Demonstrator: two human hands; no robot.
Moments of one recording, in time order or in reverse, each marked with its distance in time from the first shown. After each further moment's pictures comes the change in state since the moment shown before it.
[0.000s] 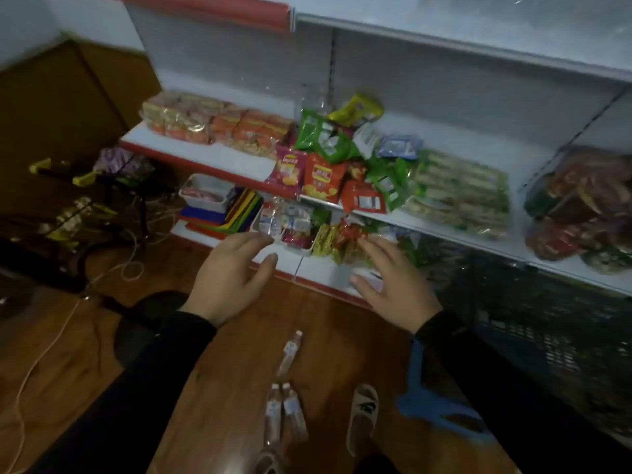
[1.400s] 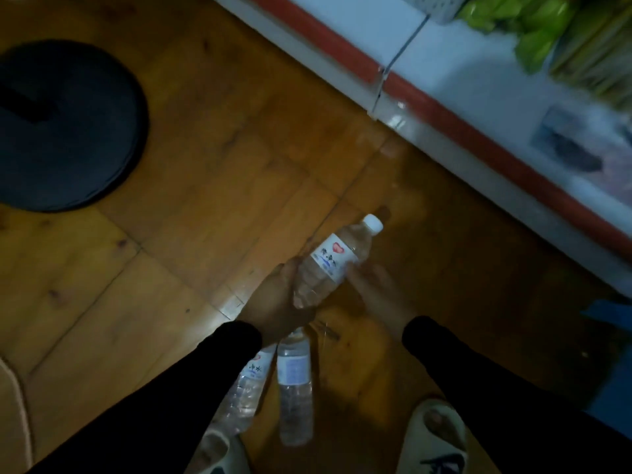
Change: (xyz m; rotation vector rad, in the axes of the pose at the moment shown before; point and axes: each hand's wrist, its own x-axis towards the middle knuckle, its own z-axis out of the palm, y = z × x) left_hand -0.182 -0.331 0.697 -0.443 -0.511 -0.726; right_hand 0.055 0.275 0.722 0.795 -0.597 0.740
